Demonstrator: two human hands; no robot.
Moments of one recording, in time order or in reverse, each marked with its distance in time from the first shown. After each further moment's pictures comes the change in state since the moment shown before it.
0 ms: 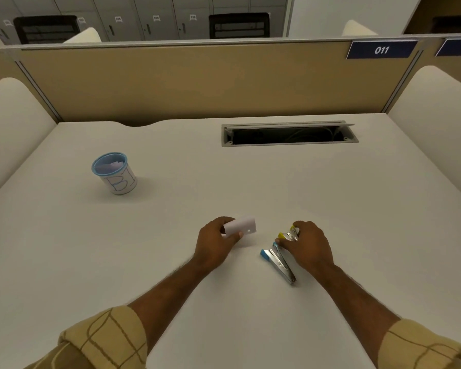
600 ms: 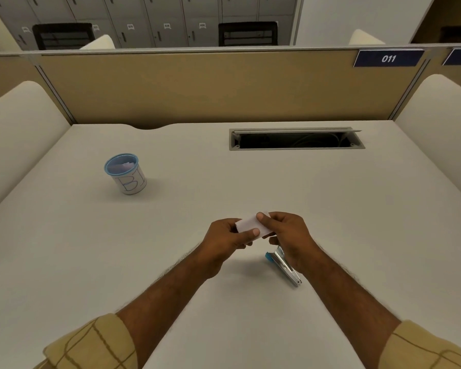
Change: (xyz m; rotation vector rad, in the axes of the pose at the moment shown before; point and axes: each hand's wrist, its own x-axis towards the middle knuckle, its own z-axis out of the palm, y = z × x) left_hand -0.023 0.045 -0.024 -0.470 -0.269 -0.173; right_hand -0.023 -0.079 -0.013 0.949 -0.282 0.069
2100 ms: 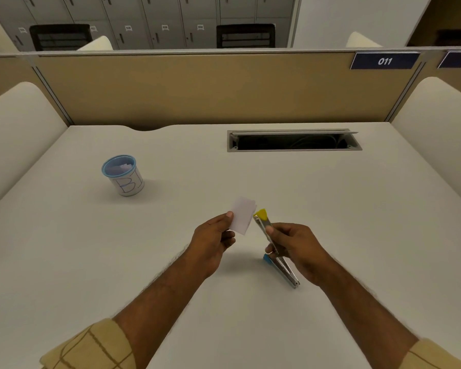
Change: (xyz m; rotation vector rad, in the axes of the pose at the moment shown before) left_hand 0.011 -0.004 -0.007 -0.555 0.264 -0.166; right_hand -0.014 0.010 -0.026 0.031 -0.150 -0.011
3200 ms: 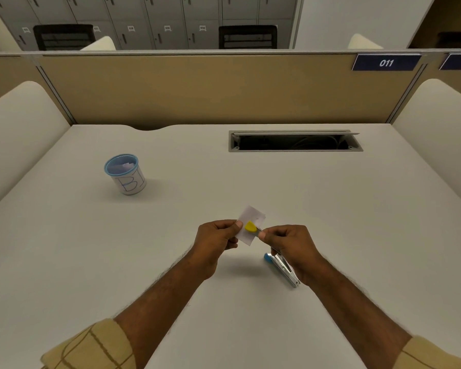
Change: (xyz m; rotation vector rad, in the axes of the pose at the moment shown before) left_hand -0.003 -0.006 -0.005 0.319 -0.075 0.130; right_hand 0.001 0.001 0.016 -0.169 0.140 -0.065
